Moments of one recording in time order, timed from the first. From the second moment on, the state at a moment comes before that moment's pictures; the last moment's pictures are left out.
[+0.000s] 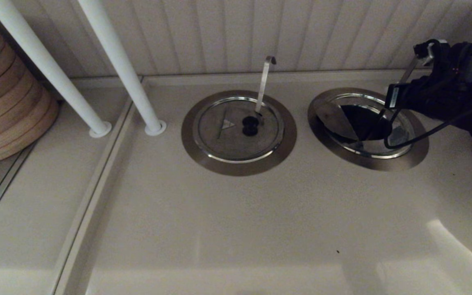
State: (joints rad) left arm 0.00 0.00 0.00 0.00 0.00 -0.01; right arm -0.04 1.84 -1.39 -0.42 -0.04 -0.09
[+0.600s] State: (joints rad) left arm 0.00 0.00 0.00 0.00 0.00 -0.01; right arm -0.06 1.88 -1.41 -0.50 -0.07 -0.07
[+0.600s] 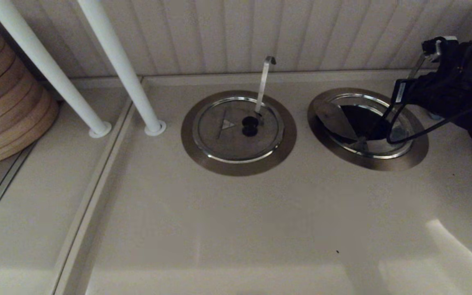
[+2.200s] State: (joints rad) left arm 0.00 0.00 0.00 0.00 0.00 -0.01; right arm -0.10 1.90 -1.50 -0.31 -0.04 -0.07
